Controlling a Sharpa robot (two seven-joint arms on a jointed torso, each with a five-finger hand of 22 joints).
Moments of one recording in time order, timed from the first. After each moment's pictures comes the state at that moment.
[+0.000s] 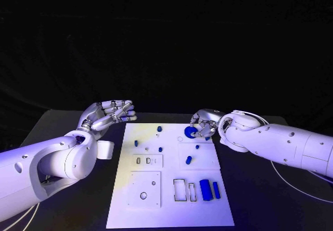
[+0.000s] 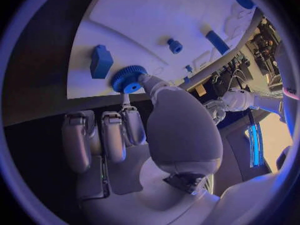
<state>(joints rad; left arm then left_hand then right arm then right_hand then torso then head) 1.28 -0.95 -0.07 1.70 0.04 -0.46 0.51 1.56 -0.12 0.22 0.28 0.21 0.90 0.22 0.21 0.13 1.03 0.17 0.10 0.07 0.98 0.14 0.27 0.23 0.17 0.93 0.23 0.30 0.14 1.29 -0.71 -0.12 1.23 -1.38 -0.24 -0.07 1.30 -0.18 0.41 0.18 0.28 0.84 0.15 0.38 0.44 1.43 0.06 1.40 1.31 1.47 -0.01 1.54 1.31 0.03 1.47 0.10 1.52 1.31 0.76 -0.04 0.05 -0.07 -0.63</state>
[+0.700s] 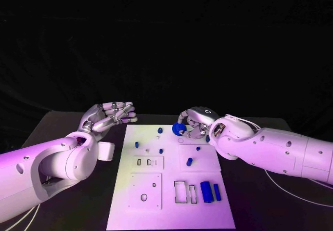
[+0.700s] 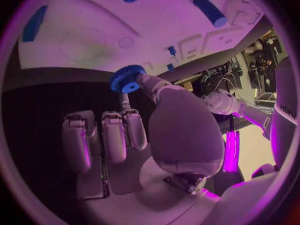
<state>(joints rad) 1.28 -0.95 -0.07 1.69 0.04 -0.45 0.50 1.56 -0.12 0.22 0.28 0.21 0.90 0.22 0.21 0.13 1.03 0.17 0.10 0.07 0.98 0.14 0.27 0.23 0.17 0.93 0.23 0.30 0.14 1.29 -0.70 -0.12 1.39 -1.53 -0.46 -0.10 1.29 -0.20 0.51 0.15 0.25 0.86 0.16 0.38 0.43 1.46 0.05 1.44 1.31 1.46 -0.02 1.54 1.31 0.01 1.47 0.10 1.56 1.31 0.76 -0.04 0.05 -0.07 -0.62</state>
